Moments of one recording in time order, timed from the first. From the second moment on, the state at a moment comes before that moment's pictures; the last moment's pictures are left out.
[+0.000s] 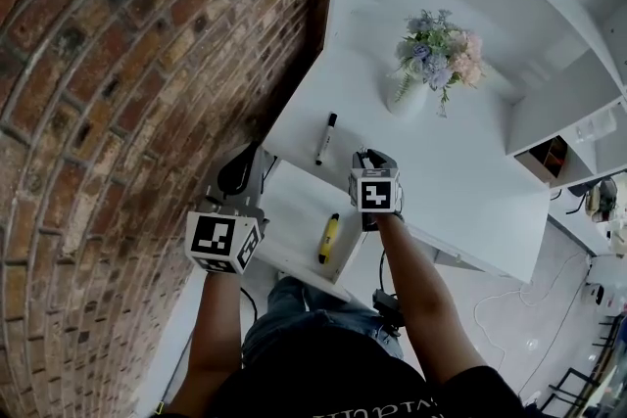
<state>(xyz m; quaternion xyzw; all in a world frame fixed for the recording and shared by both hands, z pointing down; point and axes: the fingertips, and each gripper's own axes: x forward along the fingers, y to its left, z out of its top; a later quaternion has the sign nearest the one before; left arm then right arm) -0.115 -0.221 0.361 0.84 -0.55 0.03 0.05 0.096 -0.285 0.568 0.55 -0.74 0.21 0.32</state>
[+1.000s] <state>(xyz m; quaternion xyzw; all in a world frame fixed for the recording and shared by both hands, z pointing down) -0.110 -0.221 0.381 0.86 -0.51 0.03 0.08 0.059 -0.189 0.511 0.56 -0.77 0.17 0.25</state>
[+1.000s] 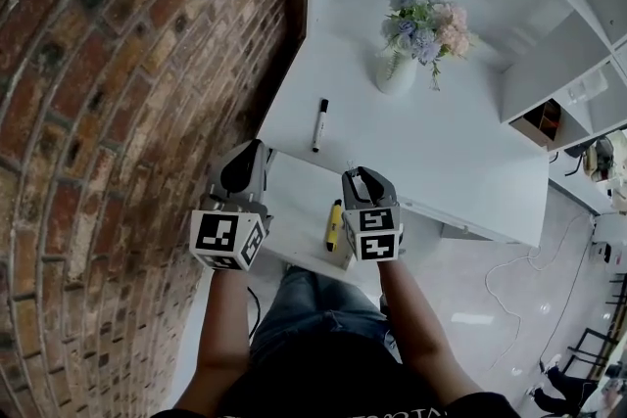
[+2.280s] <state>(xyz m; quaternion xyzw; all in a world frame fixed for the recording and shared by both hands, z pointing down) -0.116 -0.186 0.472 0.87 -0.47 0.06 0.15 -0.015 -0.118 0.802 0.39 -0.69 0.46 0.40</state>
